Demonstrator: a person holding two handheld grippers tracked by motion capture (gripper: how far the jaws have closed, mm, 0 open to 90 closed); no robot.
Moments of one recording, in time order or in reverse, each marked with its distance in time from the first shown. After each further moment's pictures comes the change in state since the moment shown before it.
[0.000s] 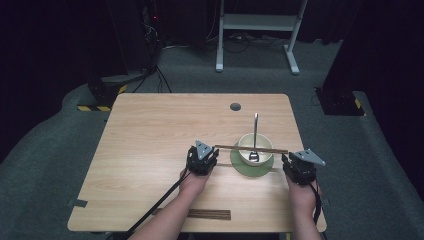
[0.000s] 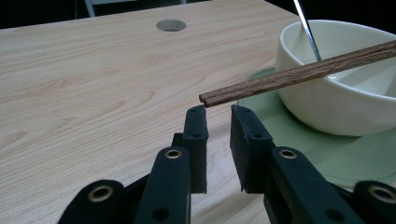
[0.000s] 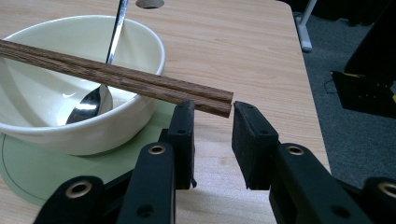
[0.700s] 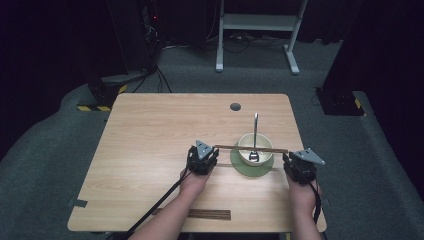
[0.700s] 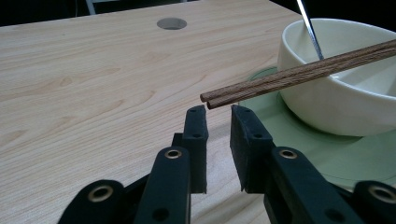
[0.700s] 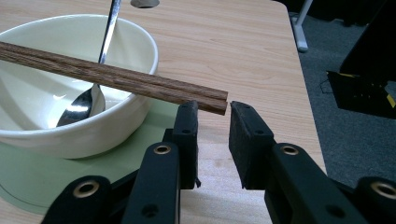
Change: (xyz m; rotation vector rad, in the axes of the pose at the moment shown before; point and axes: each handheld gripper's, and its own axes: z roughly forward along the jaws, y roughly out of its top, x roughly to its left) left arm 0.000 0.000 0.002 0.007 0.008 -0.001; right arm -0.002 0.000 0.003 0.000 -0.015 -0.006
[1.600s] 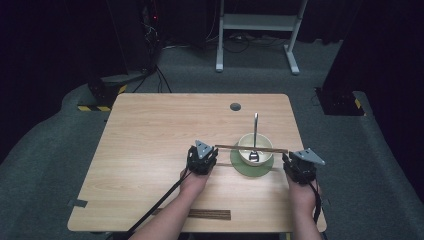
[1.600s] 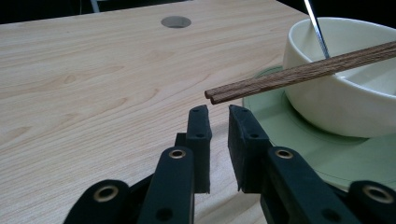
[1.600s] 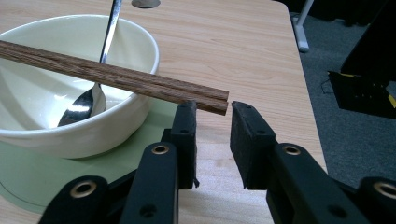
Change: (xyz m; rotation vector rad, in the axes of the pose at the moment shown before) left arm 0.001 -0.001 0.001 0.003 0.010 -0.008; right arm 0.000 0.000 0.000 0.000 0.004 0.000
